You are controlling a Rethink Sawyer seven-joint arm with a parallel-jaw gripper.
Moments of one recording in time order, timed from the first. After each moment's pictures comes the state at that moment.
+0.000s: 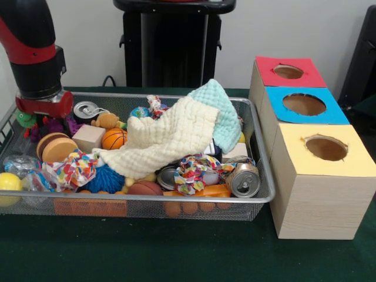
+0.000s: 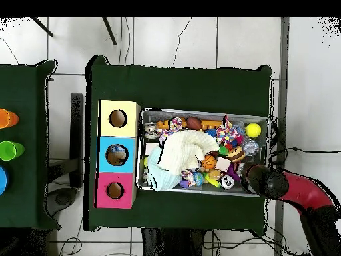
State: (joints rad) arm -1.04 -0.44 0.39 1.64 -0.65 0.51 1.76
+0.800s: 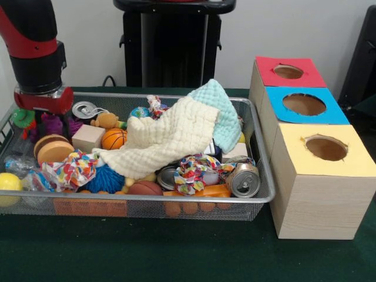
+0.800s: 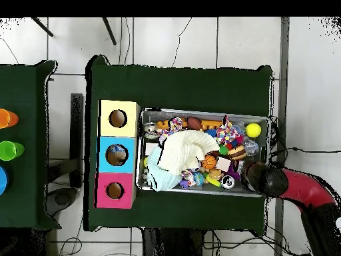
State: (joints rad) arm -1.00 -0.49 0.39 1.65 -0.65 0.52 1.76
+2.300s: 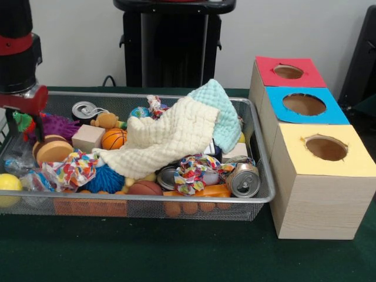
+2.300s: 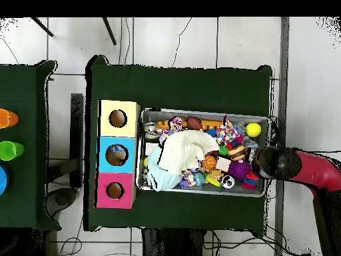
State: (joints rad) arm -0.96 -0.50 0.40 1.47 -0.65 0.73 1.76
